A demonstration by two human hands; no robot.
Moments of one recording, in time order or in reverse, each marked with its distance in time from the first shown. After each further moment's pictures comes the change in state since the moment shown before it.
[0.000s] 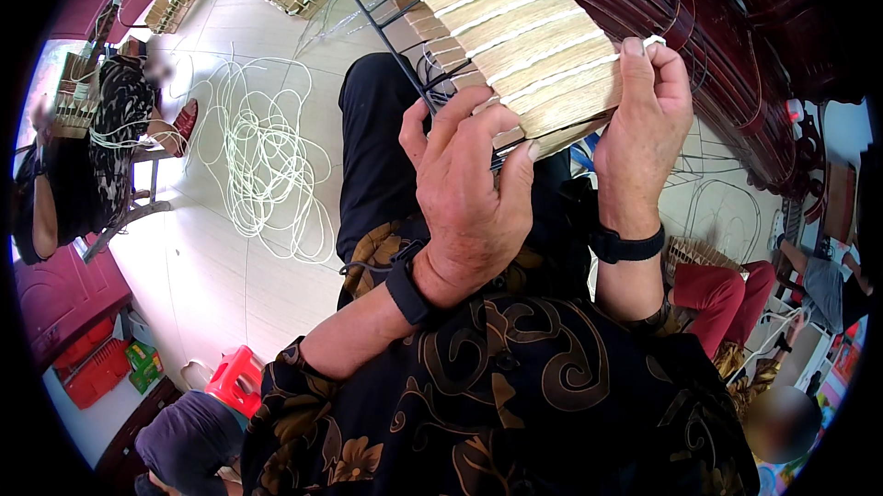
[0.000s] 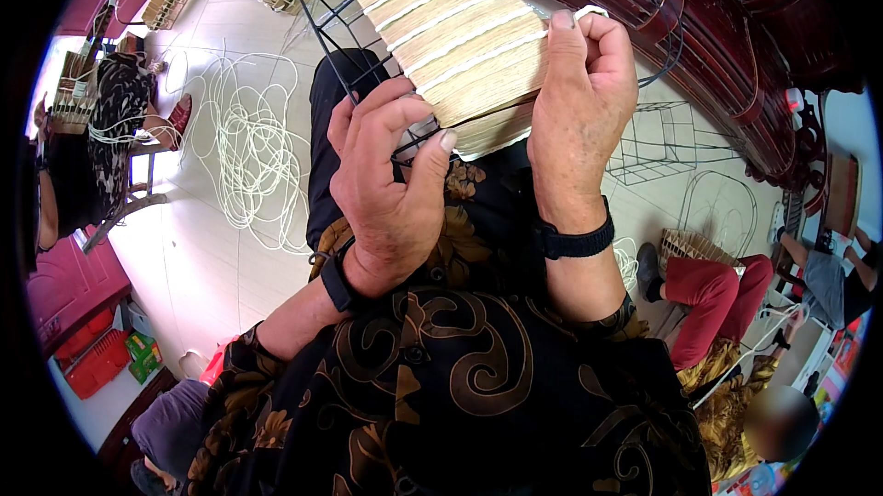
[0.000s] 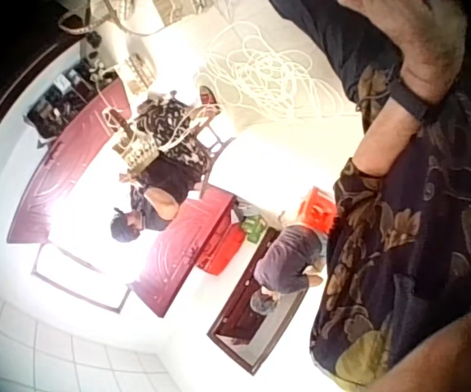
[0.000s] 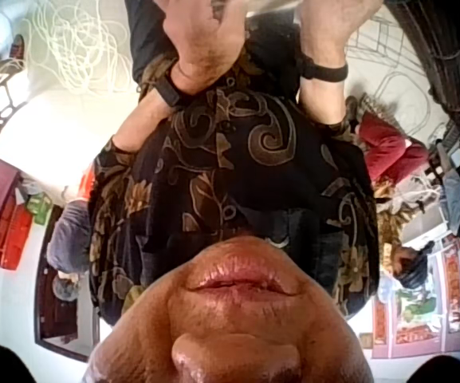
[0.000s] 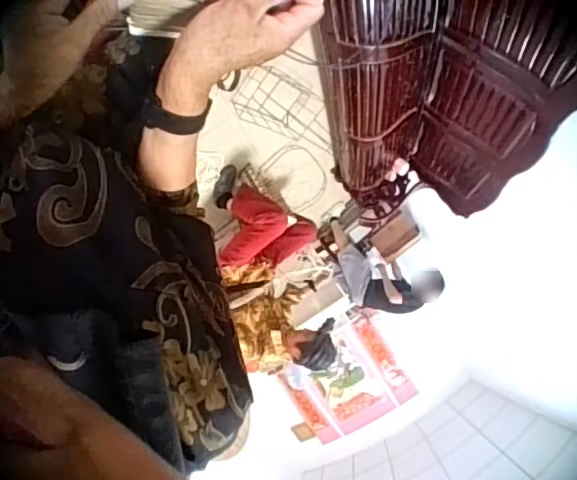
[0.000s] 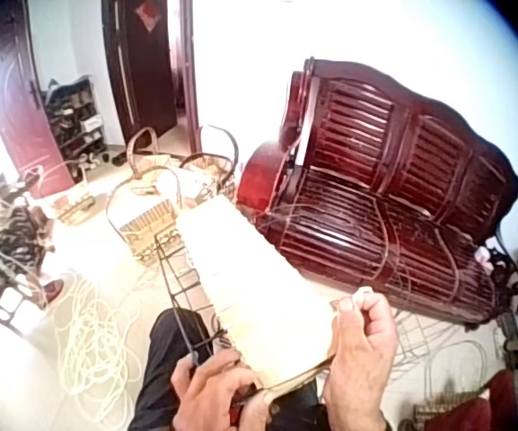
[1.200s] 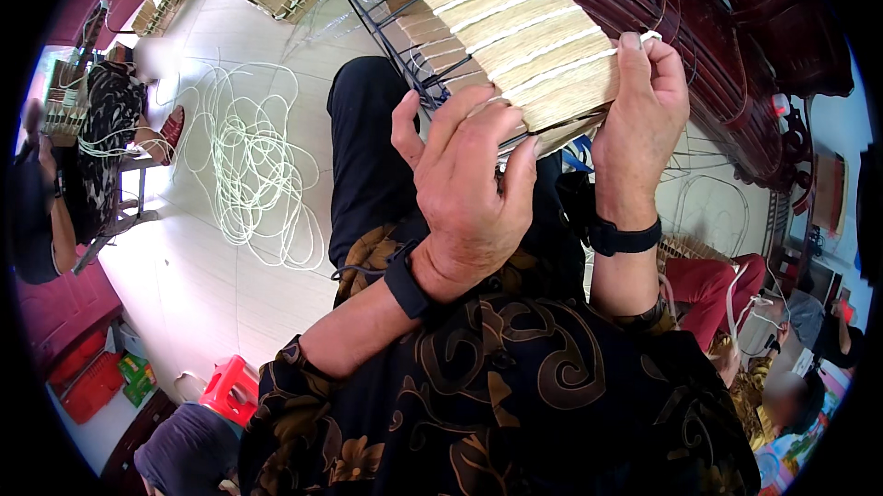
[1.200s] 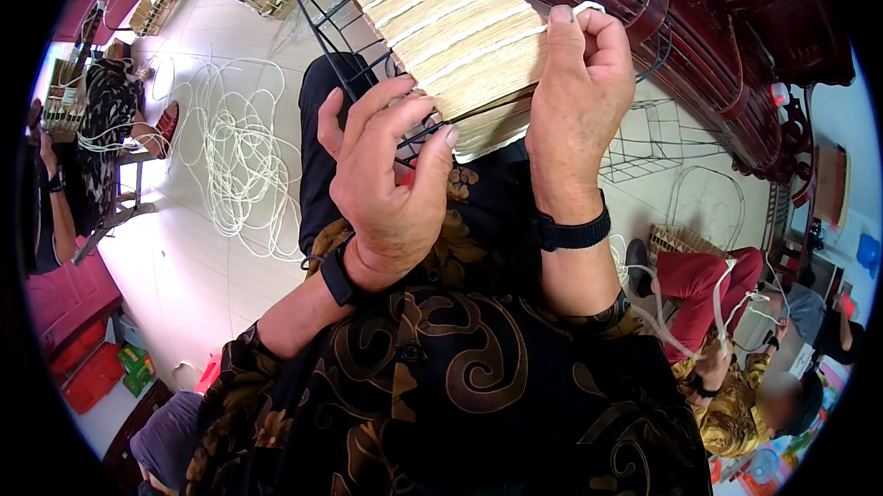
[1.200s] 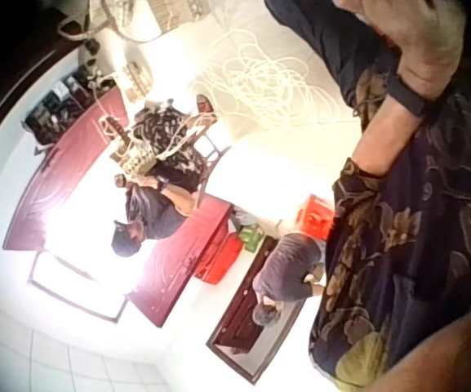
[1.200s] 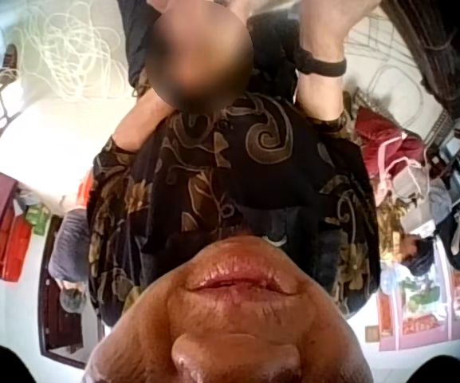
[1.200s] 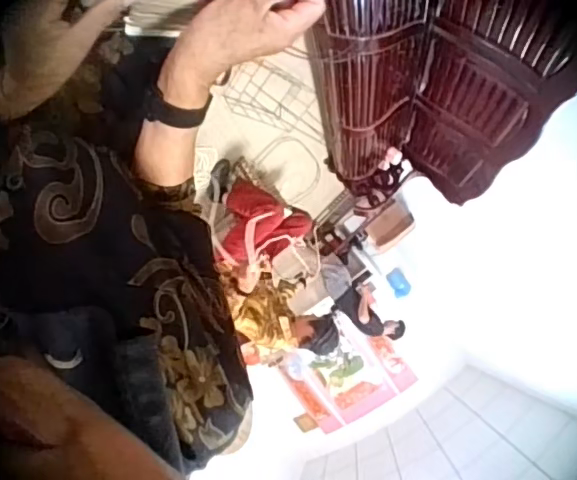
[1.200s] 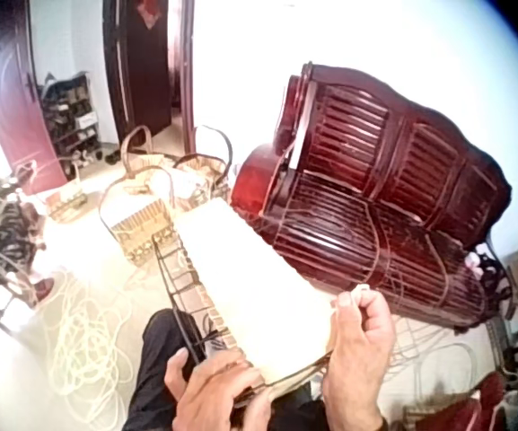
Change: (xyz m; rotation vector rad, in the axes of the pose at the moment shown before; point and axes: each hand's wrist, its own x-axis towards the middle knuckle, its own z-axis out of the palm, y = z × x) left_hand 0.006 -0.003 0.006 -0.038 0.070 0.091; right_hand 0.006 -0.003 0.001 -0.041 0.030 -0.022
